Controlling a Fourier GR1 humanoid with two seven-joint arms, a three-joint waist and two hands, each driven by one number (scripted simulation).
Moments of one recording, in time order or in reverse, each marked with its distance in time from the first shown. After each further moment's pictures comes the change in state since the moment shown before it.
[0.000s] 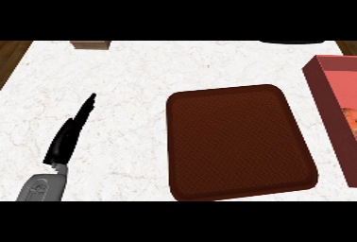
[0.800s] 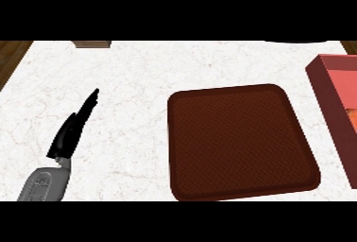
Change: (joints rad) left arm -0.044 -0.009 0.002 0.022 -0.005 -0.006 0.009; right arm 0.109 -0.237 -0.169 0.392 -0.121 -0.001 -0.327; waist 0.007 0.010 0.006
